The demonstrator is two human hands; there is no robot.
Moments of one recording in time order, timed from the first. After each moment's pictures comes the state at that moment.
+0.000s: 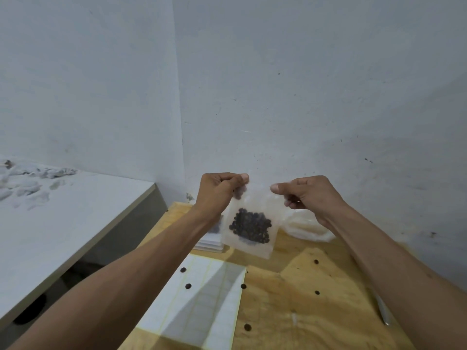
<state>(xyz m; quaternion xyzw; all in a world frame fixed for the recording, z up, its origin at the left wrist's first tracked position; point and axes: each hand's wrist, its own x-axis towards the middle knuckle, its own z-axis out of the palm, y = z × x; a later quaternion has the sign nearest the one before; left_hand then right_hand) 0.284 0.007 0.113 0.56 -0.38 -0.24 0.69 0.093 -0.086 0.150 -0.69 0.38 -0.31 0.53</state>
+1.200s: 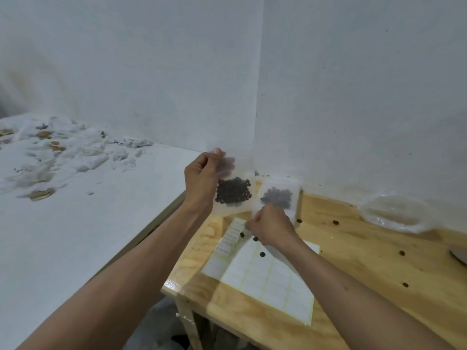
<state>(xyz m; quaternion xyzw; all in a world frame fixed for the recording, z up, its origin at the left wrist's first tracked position) 0.387 0.138 0.085 0.56 -0.21 -0.13 0.79 0.264 0.050 0.027 -0.87 0.39 -0.07 0.30</state>
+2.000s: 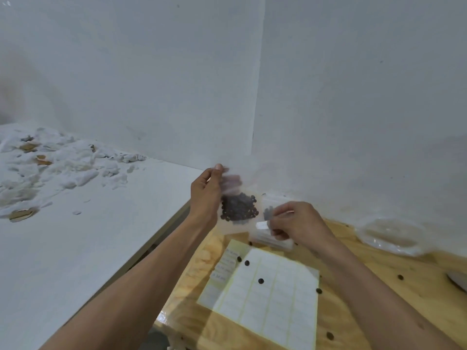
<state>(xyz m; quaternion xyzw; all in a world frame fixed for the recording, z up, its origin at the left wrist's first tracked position) 0.400 0.114 0.089 0.54 -0.20 -0.20 0.79 0.224 0.015 0.088 -0.76 0.36 -0.20 0.50</state>
